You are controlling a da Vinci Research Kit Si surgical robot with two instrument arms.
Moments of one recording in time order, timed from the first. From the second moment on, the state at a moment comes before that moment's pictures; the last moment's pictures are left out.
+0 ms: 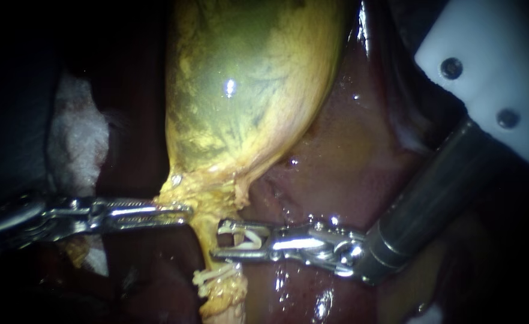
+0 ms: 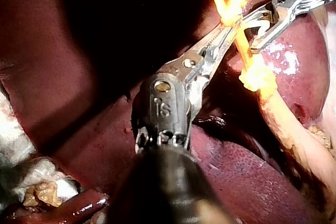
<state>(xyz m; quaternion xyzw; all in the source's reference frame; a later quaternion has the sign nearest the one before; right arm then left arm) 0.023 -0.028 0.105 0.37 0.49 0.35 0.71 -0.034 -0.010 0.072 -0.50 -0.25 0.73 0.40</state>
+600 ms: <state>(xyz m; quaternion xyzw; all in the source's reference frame) 0.026 -0.029 0.104 0.37 0.49 0.36 0.71 -0.036 -0.011 0.073 -0.50 -0.26 0.73 0.39</state>
